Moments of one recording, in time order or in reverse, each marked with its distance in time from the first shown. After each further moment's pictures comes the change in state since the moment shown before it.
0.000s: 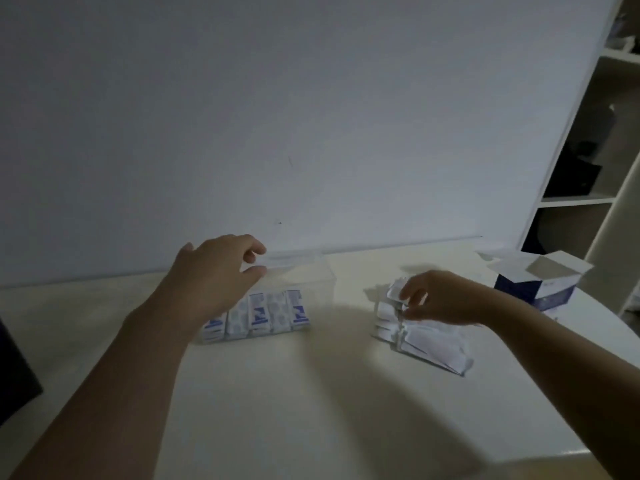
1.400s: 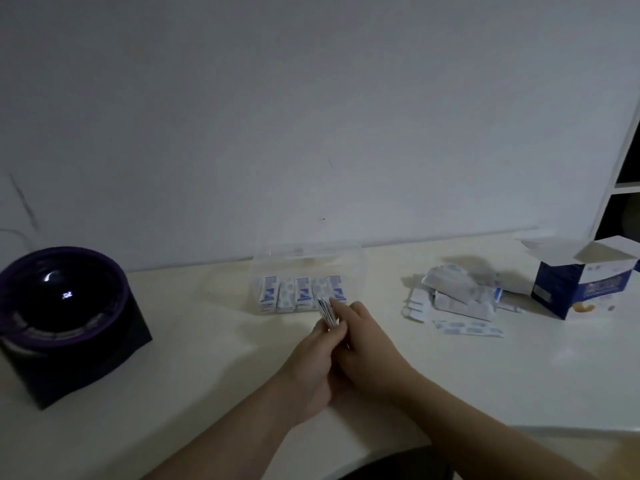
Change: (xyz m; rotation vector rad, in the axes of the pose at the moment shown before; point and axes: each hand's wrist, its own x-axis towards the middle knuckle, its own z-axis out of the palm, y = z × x) left_hand -0.101 0.071 0.092 -1.761 -0.337 -0.495; right_hand -0.036 -0.112 0.111 0.637 0.324 -0.410
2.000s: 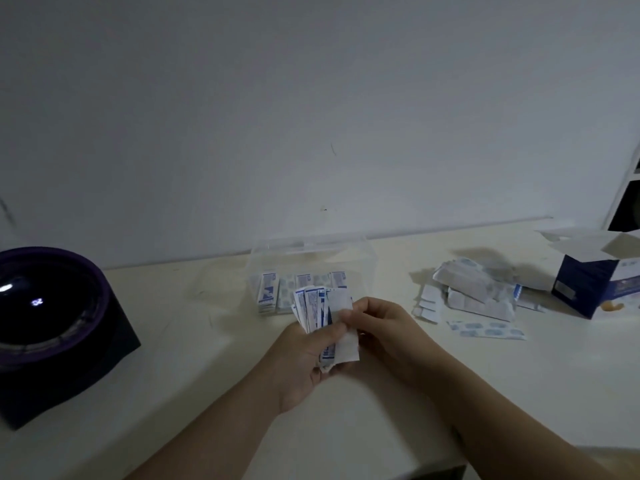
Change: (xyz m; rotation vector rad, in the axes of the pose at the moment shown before) left_hand 0.012 0.023 -0.030 0.192 0.020 0.038; right_hand 0.024 0.022 -0.012 1.033 -0.108 0.365
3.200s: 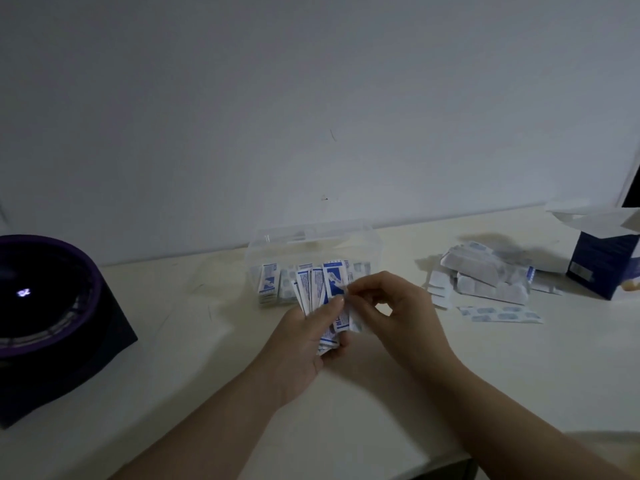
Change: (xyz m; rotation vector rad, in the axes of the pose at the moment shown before) left_hand 0.002 -0.003 0.001 0.007 0.089 0.077; right_hand -0.003 0.013 0.004 -0.750 0.353 -0.664
